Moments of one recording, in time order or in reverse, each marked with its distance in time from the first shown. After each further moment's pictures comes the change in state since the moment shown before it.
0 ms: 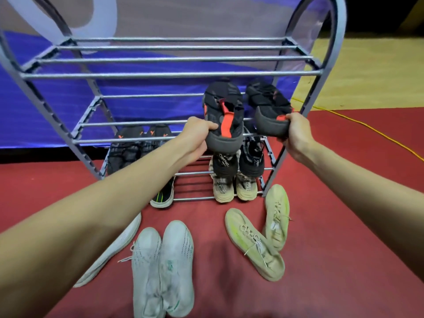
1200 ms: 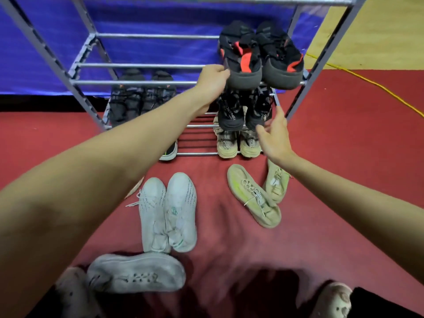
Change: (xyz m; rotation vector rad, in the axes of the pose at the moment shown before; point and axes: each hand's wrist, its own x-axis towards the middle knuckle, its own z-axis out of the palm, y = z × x) left_hand 0.025 -0.028 -0.006 0.553 -0.001 0.183; right_hand -0.090 0.095 -0.003 -0.816 -0.156 -0.225
